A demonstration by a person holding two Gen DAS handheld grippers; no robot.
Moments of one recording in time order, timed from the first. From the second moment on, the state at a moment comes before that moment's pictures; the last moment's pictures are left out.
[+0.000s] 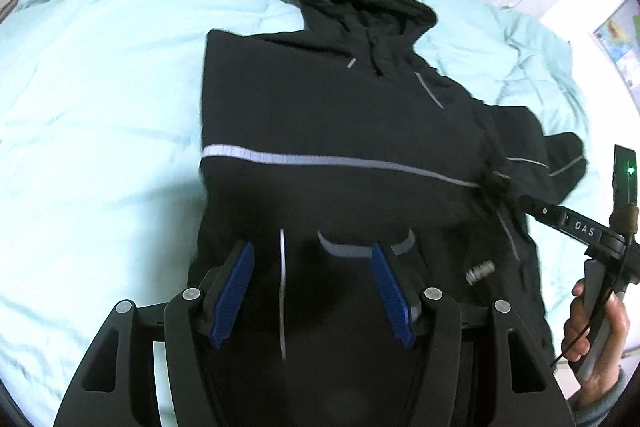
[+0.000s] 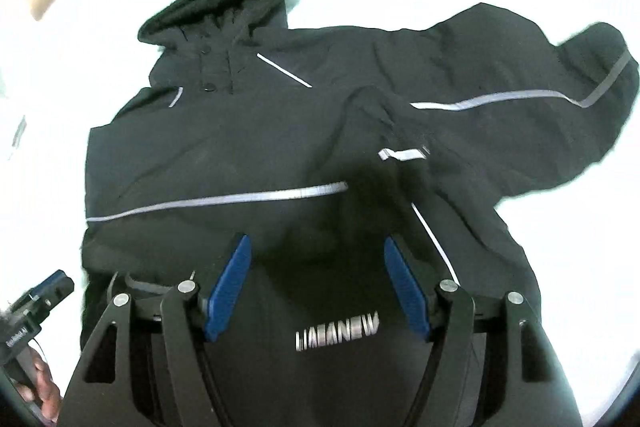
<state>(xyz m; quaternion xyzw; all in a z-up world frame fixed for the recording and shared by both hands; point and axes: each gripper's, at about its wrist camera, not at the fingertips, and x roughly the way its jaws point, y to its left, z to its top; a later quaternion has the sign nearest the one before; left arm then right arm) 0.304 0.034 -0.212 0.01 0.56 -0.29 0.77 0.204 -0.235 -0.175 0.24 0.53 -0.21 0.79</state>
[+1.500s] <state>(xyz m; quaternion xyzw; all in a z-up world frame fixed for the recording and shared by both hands) 0.095 -0.044 -0.167 -0.08 0.57 -0.13 0.81 0.020 -0.689 -0.150 0.39 0.39 -0.31 0.77</state>
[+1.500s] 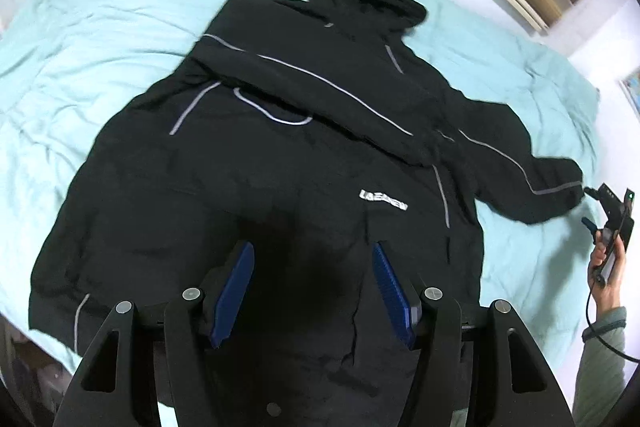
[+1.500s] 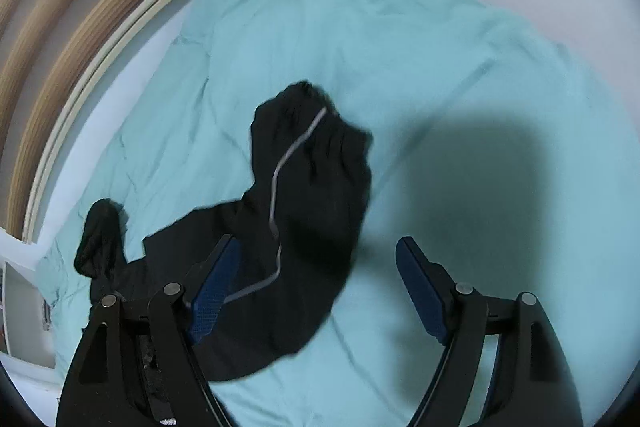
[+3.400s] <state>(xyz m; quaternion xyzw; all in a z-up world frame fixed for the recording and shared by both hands) 0.257 0.025 -0.234 -0.08 0.61 -0.15 0.78 0.354 -0.228 -0.143 0.08 0.50 -0.03 0.86</state>
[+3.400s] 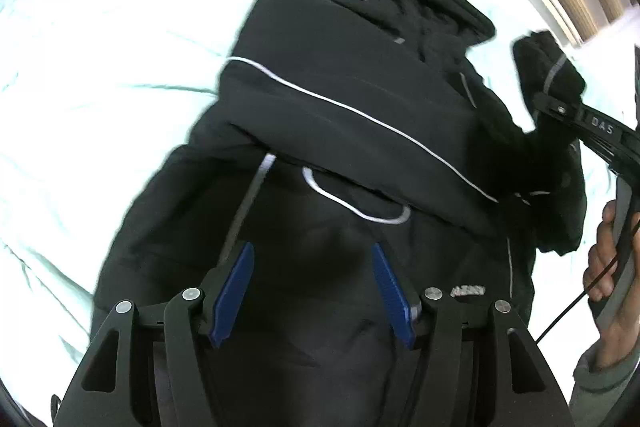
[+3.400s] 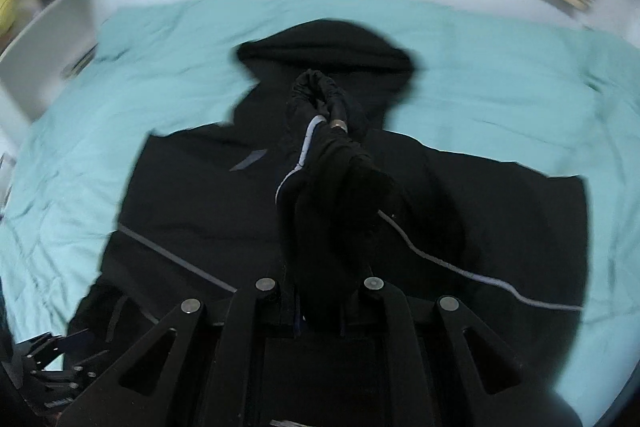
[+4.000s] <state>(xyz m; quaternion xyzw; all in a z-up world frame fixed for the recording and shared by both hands) 0.292 0.067 -0.263 -0.12 0.61 -0.10 0.77 0.436 -0.068 -0.264 0.01 0.59 0.11 0.80</state>
